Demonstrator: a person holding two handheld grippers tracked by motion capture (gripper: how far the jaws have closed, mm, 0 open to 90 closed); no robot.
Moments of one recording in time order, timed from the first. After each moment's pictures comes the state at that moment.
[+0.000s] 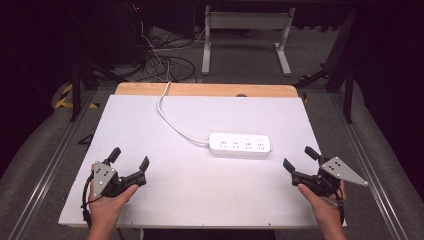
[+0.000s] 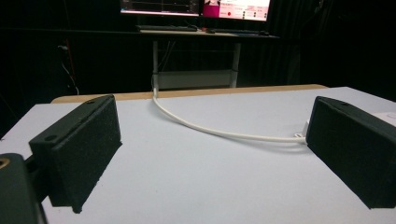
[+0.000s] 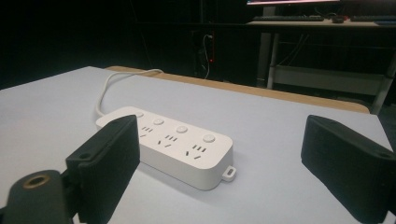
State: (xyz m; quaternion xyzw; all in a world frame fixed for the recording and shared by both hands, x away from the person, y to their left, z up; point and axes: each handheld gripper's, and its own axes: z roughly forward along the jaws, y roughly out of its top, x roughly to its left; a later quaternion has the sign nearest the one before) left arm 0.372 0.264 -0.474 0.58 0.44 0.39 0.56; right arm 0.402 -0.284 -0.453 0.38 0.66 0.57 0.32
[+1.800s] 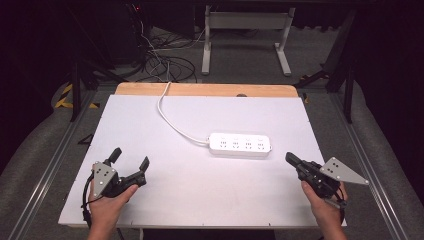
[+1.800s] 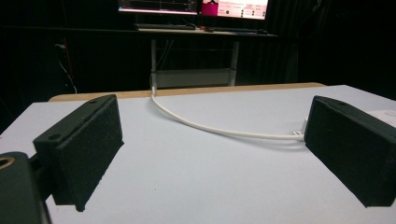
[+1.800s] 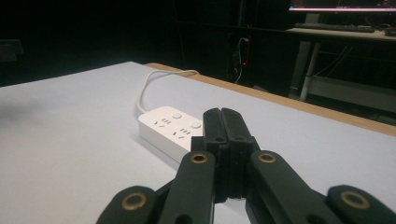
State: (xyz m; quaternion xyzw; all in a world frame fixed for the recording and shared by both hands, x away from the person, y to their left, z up) left arm 0.372 0.265 -0.475 0.58 0.44 0.39 0.56; right arm 0.396 -0.278 -0.440 0.31 0.70 0.58 0.29
